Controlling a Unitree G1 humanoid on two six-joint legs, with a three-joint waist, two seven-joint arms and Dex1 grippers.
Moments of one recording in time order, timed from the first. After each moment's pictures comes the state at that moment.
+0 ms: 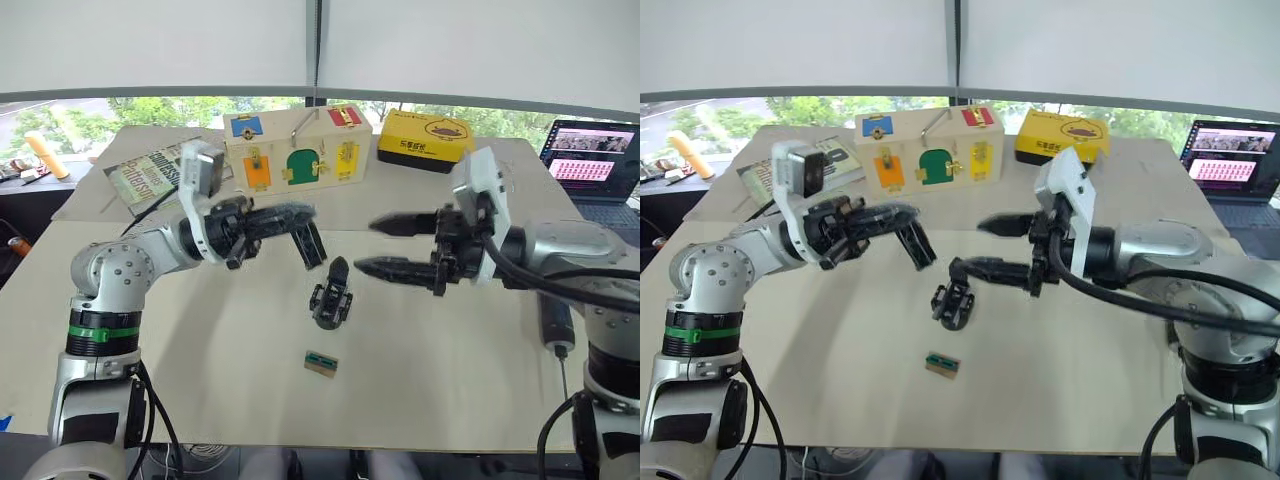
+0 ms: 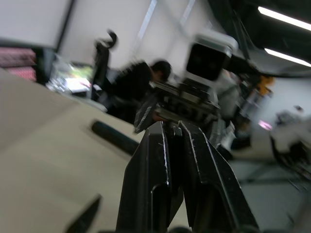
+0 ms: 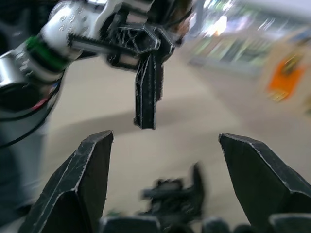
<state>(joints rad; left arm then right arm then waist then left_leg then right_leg) -0.72 0.64 0.02 0.00 -1.05 0.94 -1.15 -0.68 -0.79 -0.06 -0.52 0.99 1.21 0.79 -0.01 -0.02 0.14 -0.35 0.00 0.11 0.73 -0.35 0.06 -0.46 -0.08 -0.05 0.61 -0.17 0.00</state>
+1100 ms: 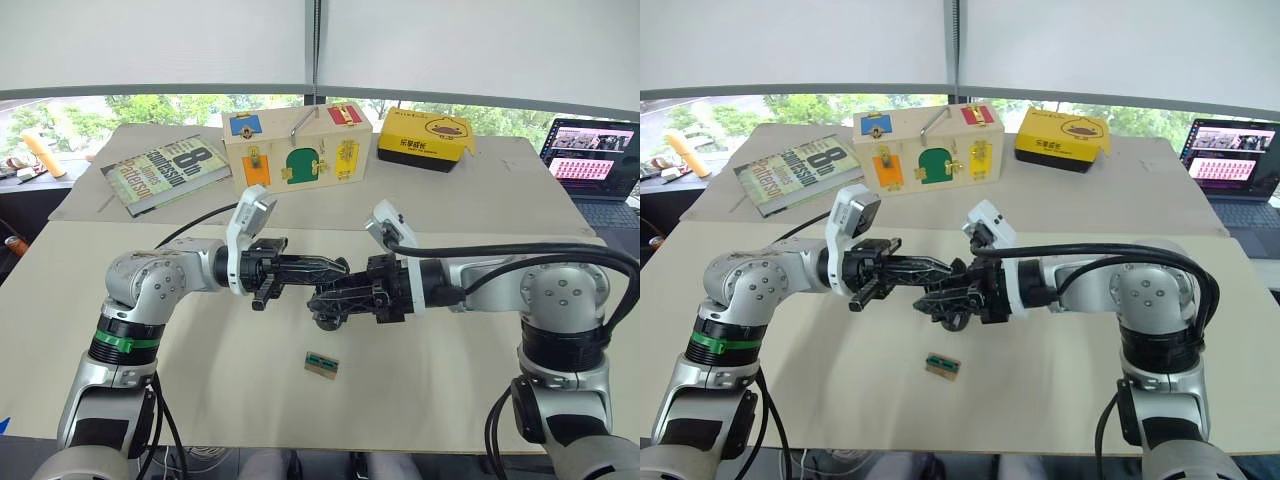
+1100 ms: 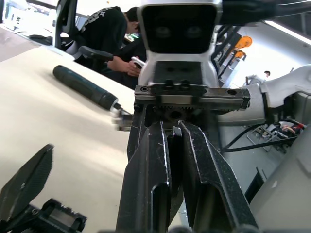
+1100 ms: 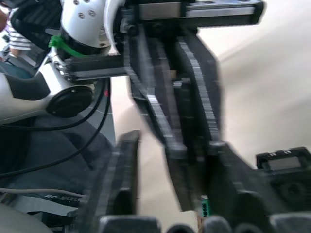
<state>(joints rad) -0.69 0.57 -0.04 -0.08 -0.95 0.98 -1.17 -0.77 -0.50 -0.02 -0.38 1.32 1.48 0.32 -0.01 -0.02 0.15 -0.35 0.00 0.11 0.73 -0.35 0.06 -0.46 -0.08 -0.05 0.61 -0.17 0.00</state>
